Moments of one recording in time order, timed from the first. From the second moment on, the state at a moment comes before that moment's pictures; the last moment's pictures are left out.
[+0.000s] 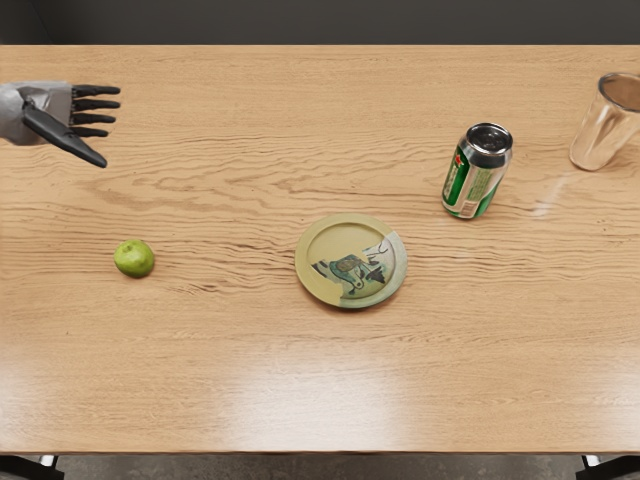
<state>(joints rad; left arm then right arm) -1.25 0.71 -0.08 -0.66 0.06 -0.61 0.23 -0.04 0.00 -0.16 0.27 -0.27 0.05 -0.16</state>
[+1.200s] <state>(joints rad) -1.29 0.76 0.42 -1.60 0.50 0.61 0.24 -0.04 0.00 -0.16 0.27 -0.27 0.05 -0.16</state>
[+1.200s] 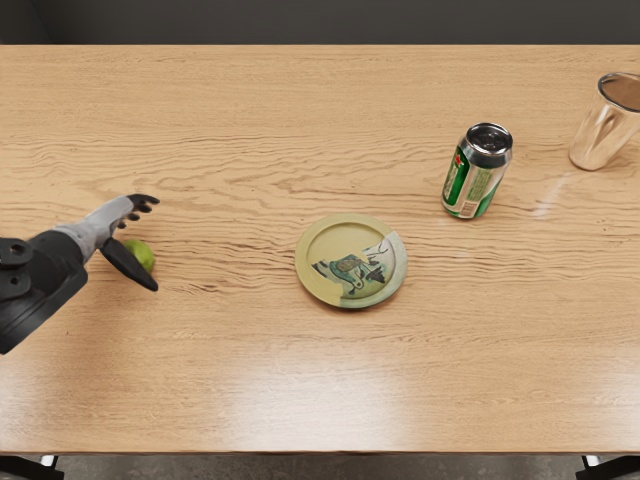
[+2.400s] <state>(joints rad) -1.27 0.77 0.42 -1.60 0.55 0.61 0.24 -0.04 0.00 -0.16 0.27 -0.27 0.05 -0.16</state>
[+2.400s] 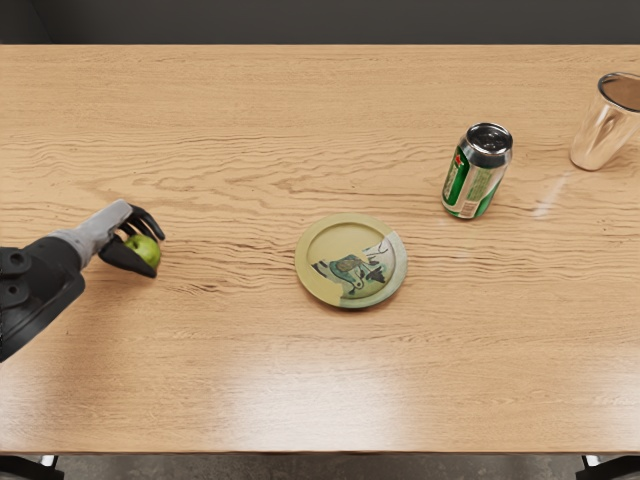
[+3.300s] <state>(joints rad) -1.33 0.44 0.28 -1.60 0.55 0.61 0.25 -0.04 0.00 -0.16 0.27 -0.27 0.05 -0.16</state>
